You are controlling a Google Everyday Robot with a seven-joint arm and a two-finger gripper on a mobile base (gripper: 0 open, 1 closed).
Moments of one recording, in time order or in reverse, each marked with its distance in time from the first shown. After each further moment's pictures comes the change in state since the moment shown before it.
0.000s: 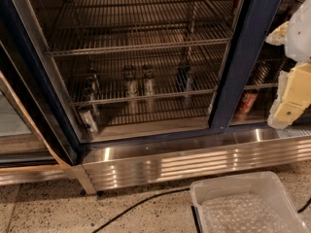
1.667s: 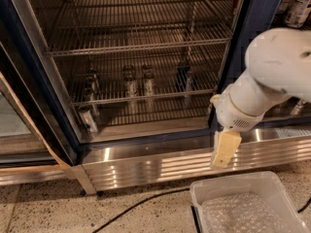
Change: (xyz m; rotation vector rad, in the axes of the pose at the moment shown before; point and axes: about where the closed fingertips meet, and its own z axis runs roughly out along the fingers) arm -0.026 0.040 0.186 -0.119 -0.071 -0.066
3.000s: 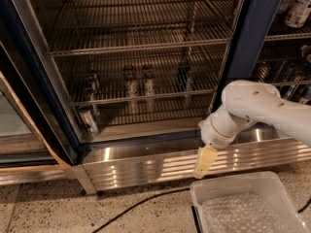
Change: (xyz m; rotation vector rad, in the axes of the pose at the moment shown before) arm 0.024 -0.018 0.149 -0.115 -0.070 0.108
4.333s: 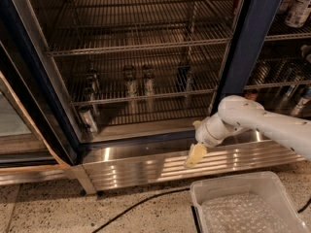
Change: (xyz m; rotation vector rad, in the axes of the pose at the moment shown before) arm -0.001 -0.067 0.084 0.055 -0.166 0.051
